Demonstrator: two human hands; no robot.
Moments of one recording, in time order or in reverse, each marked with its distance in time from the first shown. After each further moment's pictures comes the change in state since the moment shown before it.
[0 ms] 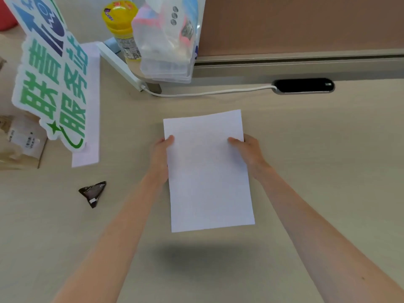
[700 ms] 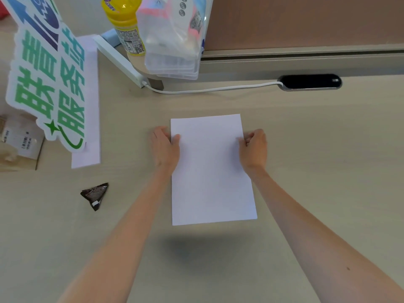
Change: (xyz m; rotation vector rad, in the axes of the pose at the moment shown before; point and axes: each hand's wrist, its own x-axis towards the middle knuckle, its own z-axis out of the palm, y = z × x) left_hand 0.040 -0.014 -0.003 0.735 0.327 0.324; right_hand 0.022 0.027 0.019 -0.474 0.408 -0.245
